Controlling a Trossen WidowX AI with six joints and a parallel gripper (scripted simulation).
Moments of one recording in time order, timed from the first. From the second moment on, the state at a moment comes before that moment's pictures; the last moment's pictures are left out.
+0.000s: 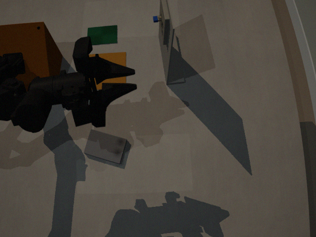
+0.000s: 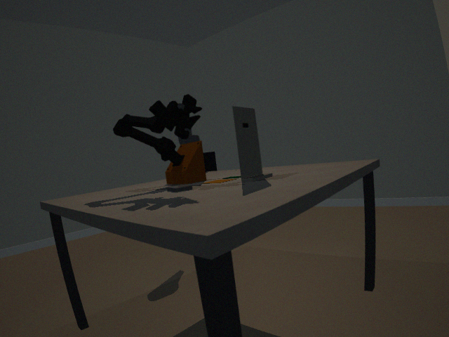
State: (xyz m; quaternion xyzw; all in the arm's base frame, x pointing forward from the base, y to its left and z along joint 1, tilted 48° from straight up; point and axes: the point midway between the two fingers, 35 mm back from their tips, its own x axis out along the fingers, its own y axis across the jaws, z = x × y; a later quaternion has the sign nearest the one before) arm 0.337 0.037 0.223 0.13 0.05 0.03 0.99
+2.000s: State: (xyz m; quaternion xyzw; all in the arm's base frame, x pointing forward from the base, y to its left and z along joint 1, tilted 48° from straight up) arm 0.334 0.101 0.047 0.35 0.18 0.06 0.91
